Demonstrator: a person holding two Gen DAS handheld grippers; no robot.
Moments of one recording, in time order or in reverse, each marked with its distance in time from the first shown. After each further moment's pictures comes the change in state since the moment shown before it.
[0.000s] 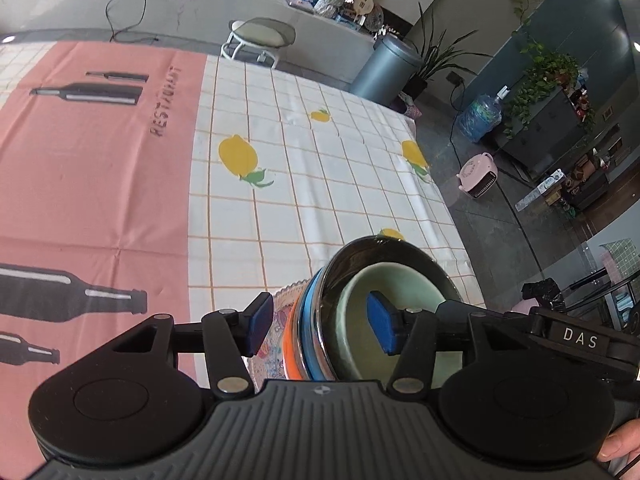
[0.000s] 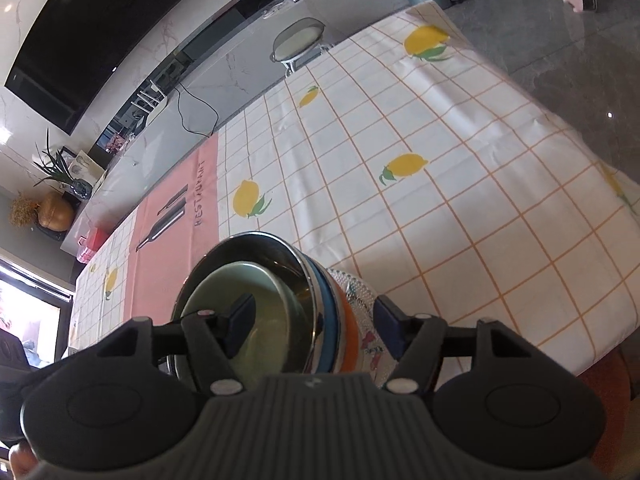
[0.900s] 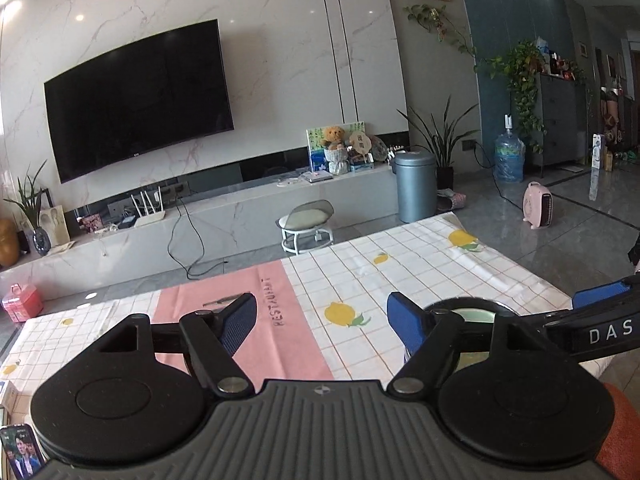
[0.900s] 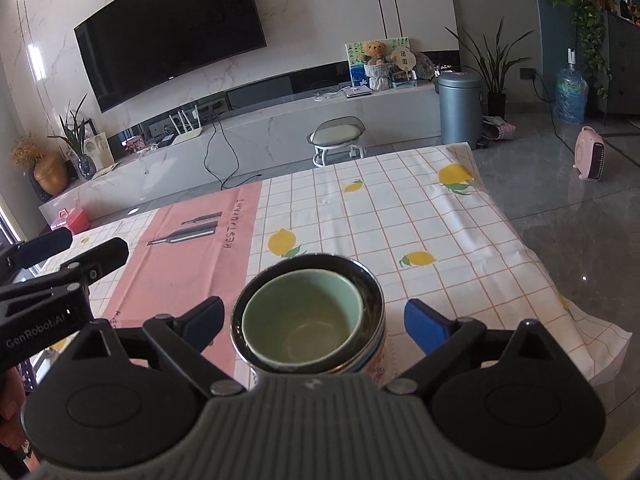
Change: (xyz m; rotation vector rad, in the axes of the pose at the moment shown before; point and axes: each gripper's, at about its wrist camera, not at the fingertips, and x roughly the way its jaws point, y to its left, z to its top) left arm -0.103 -0.053 -0.058 0.505 -0.468 0.336; right arm -0.067 0.073 -0.074 -0.357 -0.291 -0.119
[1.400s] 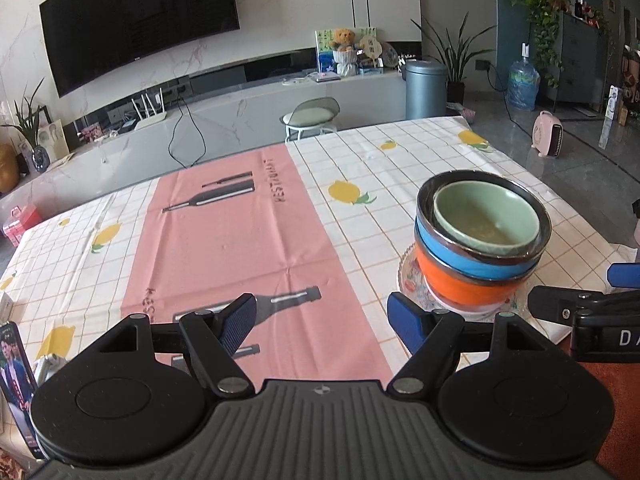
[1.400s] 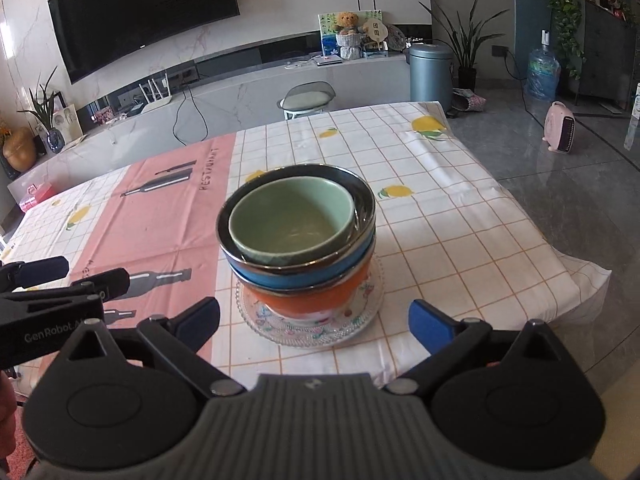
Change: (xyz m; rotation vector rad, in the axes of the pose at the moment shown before) left arm 0.013 0.011 -0.053 -0.053 0.294 0.003; right arm -0.002 0.019 -0.060 -0.001 0.075 -0.118
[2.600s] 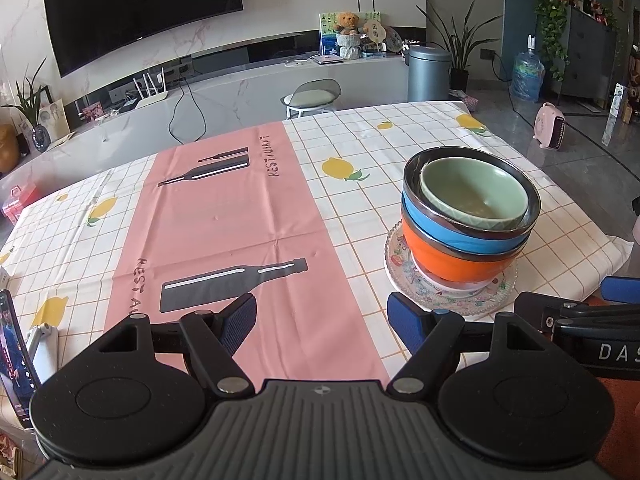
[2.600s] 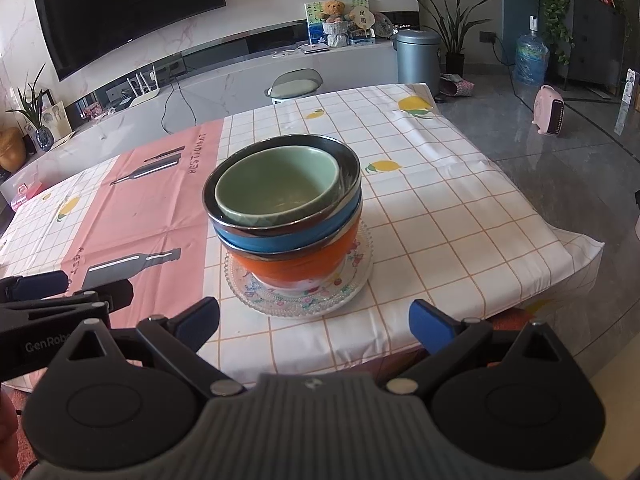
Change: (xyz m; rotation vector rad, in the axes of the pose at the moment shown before) left arm -0.003 -0.009 -0.012 -0.027 0.044 0.006; right arm 0.002 -0.005 -0.017 0.036 0.029 -0.016
